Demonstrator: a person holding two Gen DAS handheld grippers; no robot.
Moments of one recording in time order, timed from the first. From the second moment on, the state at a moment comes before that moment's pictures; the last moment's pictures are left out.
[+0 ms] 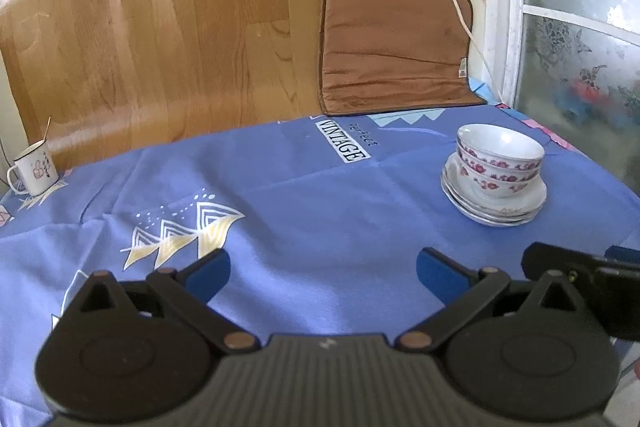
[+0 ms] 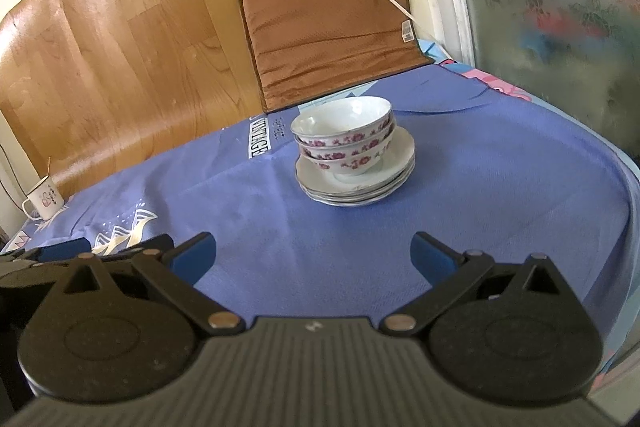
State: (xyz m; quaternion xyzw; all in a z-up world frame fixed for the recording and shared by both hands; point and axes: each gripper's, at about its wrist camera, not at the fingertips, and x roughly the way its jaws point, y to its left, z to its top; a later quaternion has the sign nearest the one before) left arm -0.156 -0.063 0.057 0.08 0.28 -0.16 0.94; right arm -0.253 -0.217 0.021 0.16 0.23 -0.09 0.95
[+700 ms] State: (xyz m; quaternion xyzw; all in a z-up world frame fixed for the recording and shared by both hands) left arm -0.150 -0.056 0.055 0.05 0.31 -0.16 0.94; right arm -0.252 -0.224 0.016 0.17 0.23 -0.10 0.95
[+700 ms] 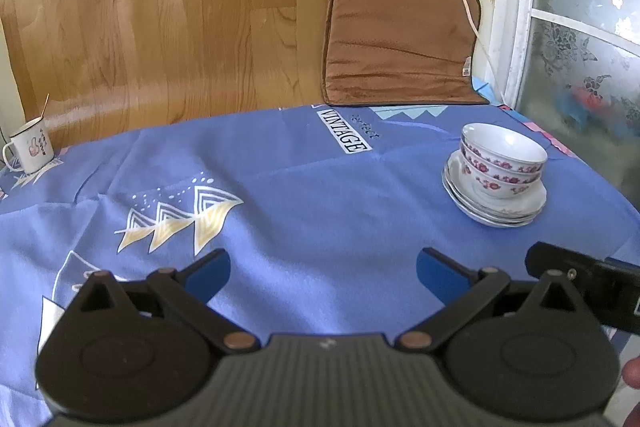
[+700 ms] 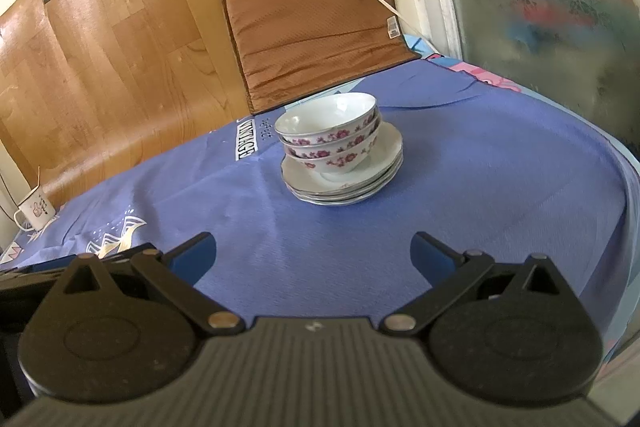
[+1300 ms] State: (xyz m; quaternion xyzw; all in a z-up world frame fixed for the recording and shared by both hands) left arm -0.146 -0.057 0.052 0.05 0.32 -0.16 0.93; right arm -0.249 -0.224 0.015 0.18 0.23 -0.10 0.95
